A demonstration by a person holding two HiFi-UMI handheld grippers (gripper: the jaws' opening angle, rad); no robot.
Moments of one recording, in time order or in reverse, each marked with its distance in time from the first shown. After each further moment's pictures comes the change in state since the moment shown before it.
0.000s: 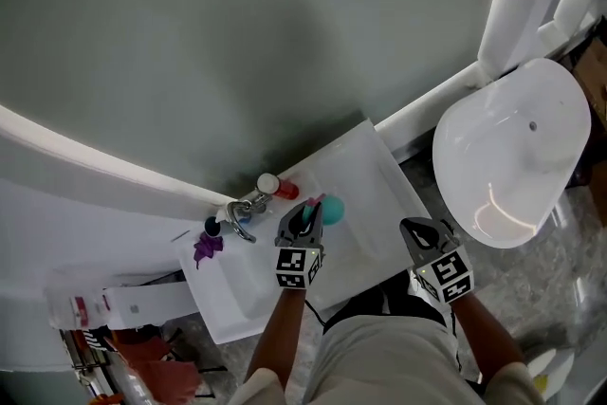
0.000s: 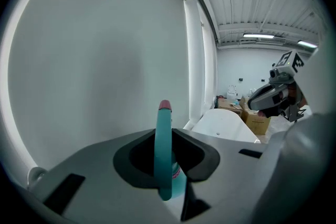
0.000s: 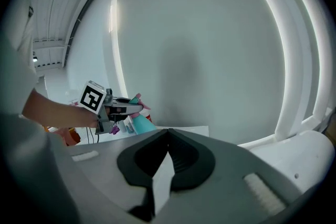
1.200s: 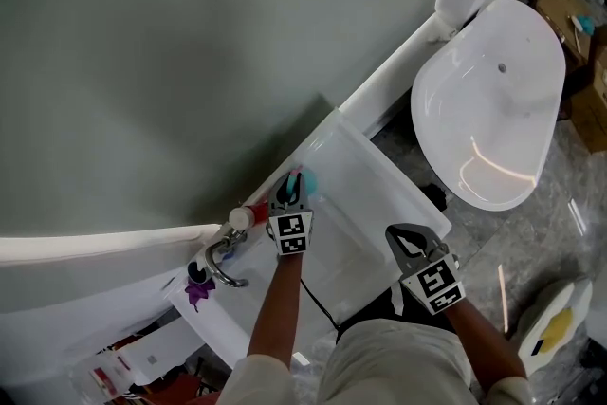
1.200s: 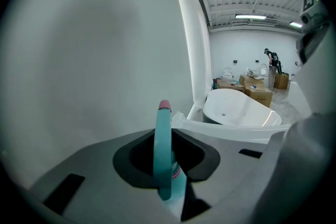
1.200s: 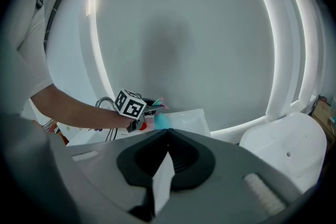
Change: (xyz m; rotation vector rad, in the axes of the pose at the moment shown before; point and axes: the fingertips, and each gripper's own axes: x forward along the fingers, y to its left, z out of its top) left arm 0.178 0.067 -0.093 0.141 0.097 -0.034; right arm 0.066 0.002 -0.051 0.102 0.117 -0.152
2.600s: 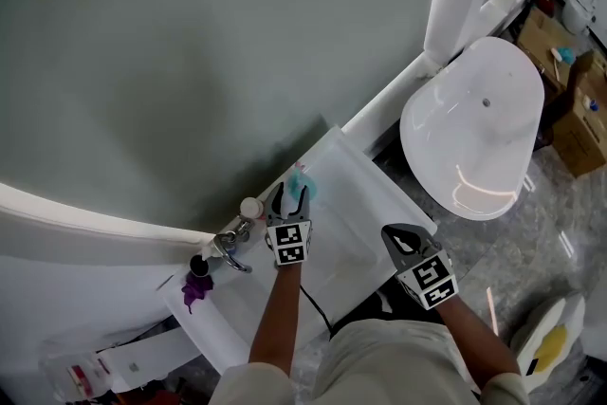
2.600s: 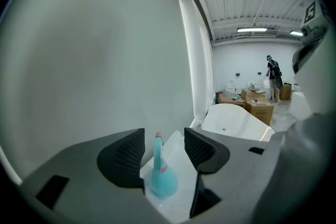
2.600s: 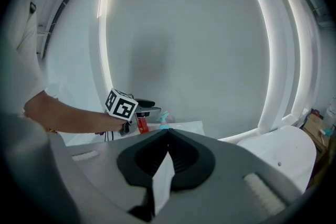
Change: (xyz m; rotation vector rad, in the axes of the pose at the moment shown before) left arm -0.089 0.002 0.048 -0.052 -0.121 0.029; right arm -0.053 0.042 0.029 -0.075 -0.067 -0.056
